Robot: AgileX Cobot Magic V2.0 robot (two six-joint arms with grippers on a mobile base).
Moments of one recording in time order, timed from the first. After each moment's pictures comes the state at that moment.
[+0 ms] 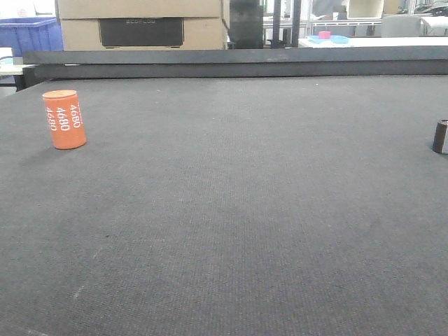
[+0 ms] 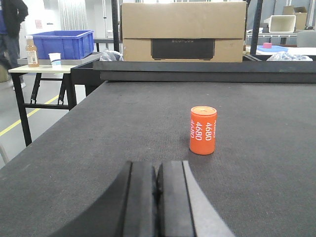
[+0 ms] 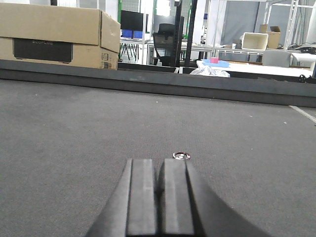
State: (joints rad) left arm -0.06 0.00 0.00 -0.02 0.05 0.05; right arm 0.09 0.00 0.00 0.00 0.02 -0.02
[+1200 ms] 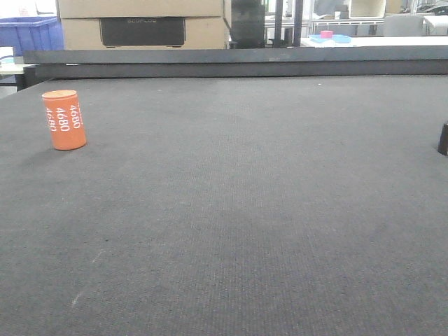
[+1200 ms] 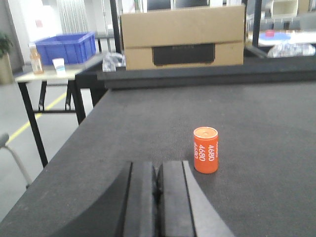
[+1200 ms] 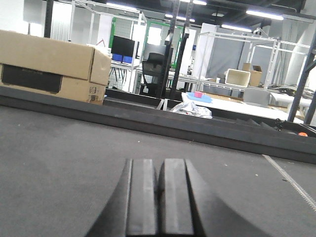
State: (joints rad) left arm -0.06 0.13 -0.35 0.05 0.35 0.05; right arm 0.09 0.06 -0.31 -0.11 0.19 -0.02
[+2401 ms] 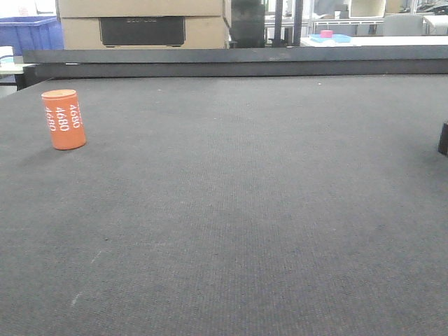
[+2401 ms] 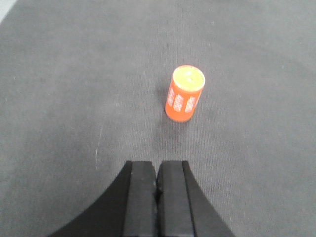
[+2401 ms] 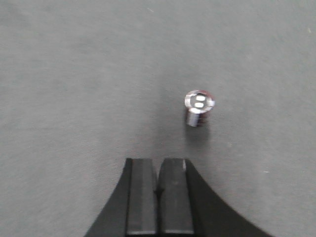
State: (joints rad) left arm -0.06 0.97 -0.84 -0.13 0.55 0.05; right arm 0.04 1.27 -0.98 0.11 0.61 -0.02
